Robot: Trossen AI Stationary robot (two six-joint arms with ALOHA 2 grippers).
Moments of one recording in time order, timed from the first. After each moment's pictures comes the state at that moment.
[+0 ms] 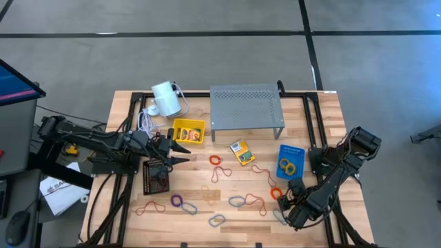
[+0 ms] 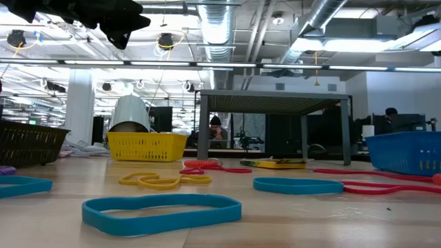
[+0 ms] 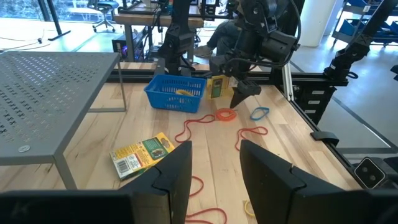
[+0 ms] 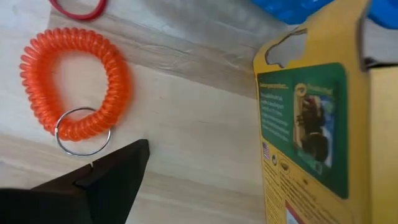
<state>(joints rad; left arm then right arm) -0.17 0.79 0.45 0.15 -0.11 -0.06 0.92 1.69 0.88 -0.92 0.13 2.22</state>
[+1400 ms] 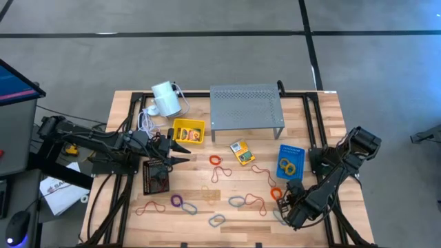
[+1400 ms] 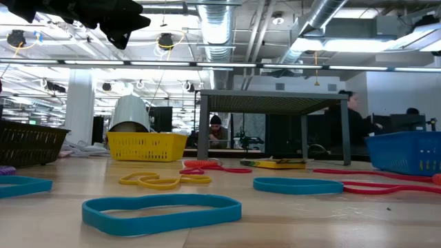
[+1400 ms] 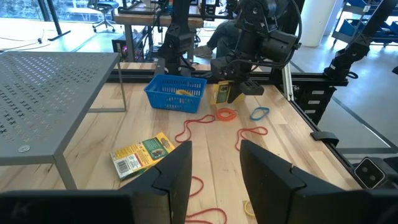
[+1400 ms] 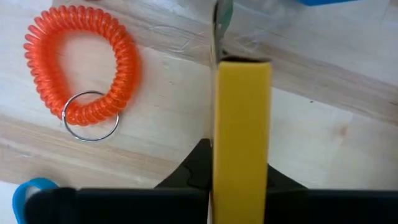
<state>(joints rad) -0.17 0.79 0.45 0.15 -0.11 -0.06 0.92 1.69 0.88 -0.88 0.08 2.19</state>
